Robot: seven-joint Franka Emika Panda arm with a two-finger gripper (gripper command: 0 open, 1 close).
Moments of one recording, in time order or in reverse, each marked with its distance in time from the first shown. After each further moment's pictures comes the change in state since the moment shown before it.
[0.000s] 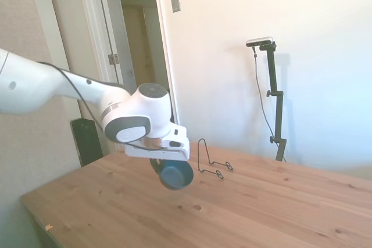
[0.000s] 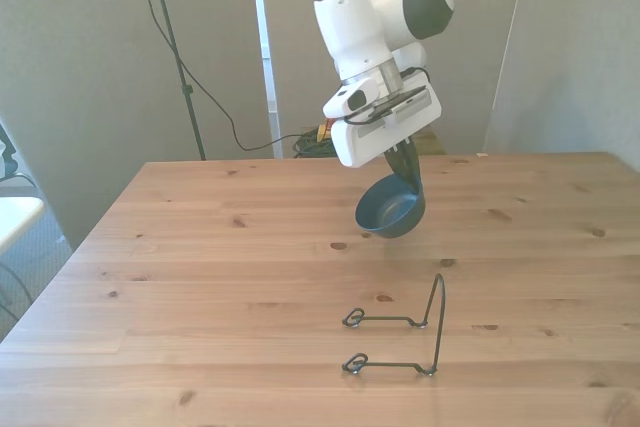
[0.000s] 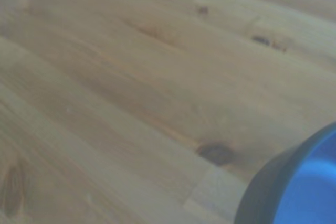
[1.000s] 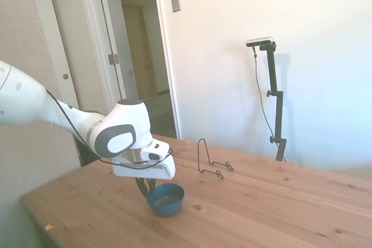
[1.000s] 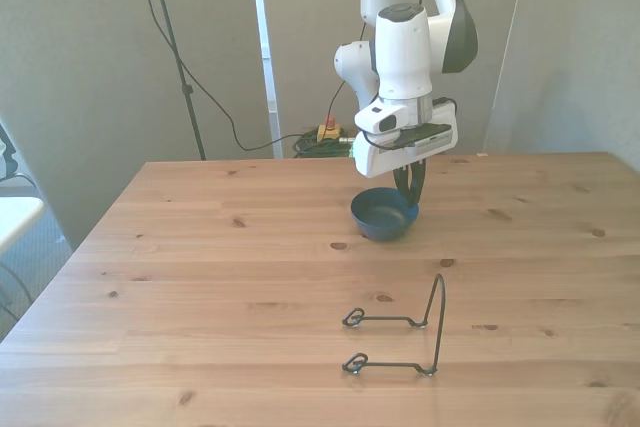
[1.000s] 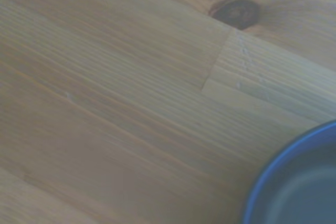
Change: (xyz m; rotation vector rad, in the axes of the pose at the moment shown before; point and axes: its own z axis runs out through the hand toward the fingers) arm -0.035 -0.021 0.056 -0.266 -0.083 0.102
